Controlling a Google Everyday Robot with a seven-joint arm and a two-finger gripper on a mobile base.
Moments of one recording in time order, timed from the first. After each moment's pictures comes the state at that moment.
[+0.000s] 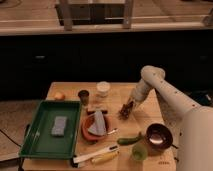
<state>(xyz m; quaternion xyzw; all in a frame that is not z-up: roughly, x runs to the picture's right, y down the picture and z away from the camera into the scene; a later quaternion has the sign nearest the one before) 0.170 0.126 0.890 -0.34 -0.30 -0.24 0.86</state>
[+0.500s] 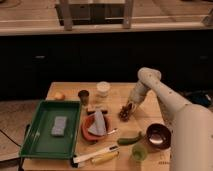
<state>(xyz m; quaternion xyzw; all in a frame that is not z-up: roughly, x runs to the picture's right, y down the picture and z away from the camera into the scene) 0.169 0.137 0.903 -0.36 -0.30 -0.23 0.85</state>
